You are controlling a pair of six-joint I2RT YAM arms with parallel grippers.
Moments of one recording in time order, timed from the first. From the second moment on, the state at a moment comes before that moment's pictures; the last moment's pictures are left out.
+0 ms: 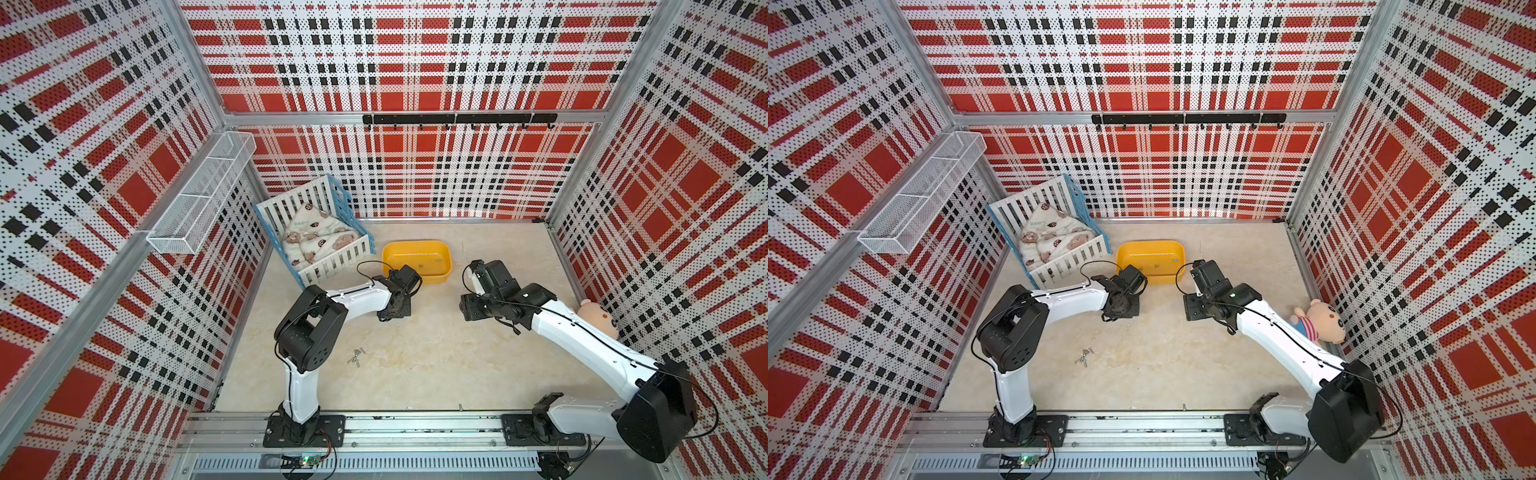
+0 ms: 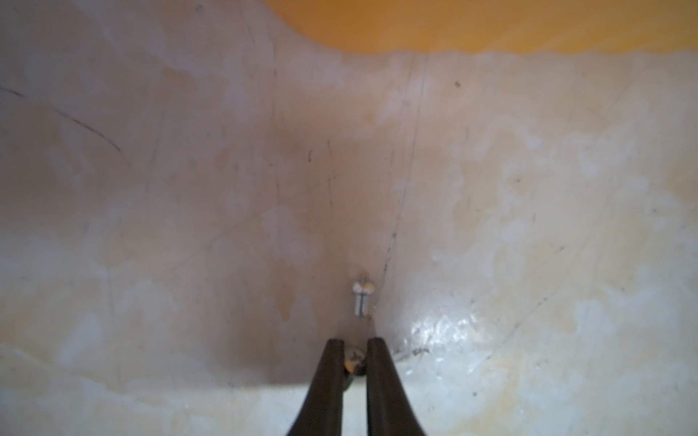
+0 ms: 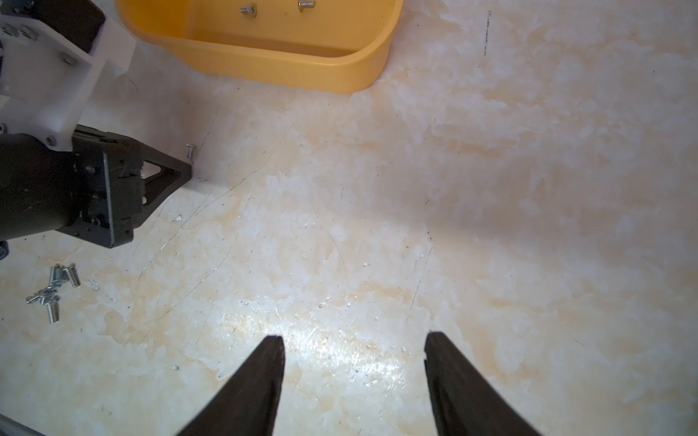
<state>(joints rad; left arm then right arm) -0.67 1.93 1.23 -0.57 -0.17 -0.66 0.55 1.28 1.02 -0.73 0.07 0.32</state>
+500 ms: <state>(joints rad) -0.66 1.88 1.47 -0.69 -0.23 -0.64 0.55 1.28 1.02 -0.73 0.08 0.32</state>
